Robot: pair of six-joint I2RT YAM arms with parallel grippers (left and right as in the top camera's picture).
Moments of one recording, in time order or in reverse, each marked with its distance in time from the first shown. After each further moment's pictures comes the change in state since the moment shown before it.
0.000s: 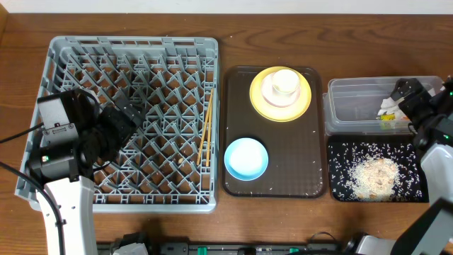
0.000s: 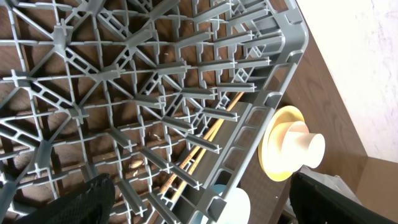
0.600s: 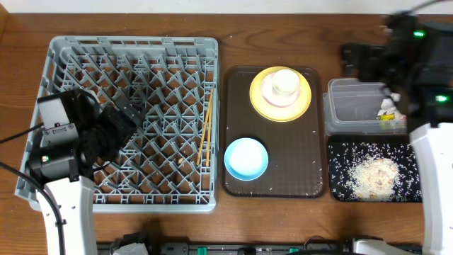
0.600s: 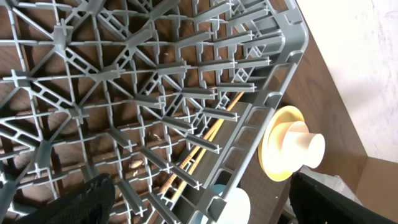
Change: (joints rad) left arm 0.000 0.000 0.000 0.000 0.000 0.000; right arm 0.507 -0.072 0.586 -0.654 0.062 -0.376
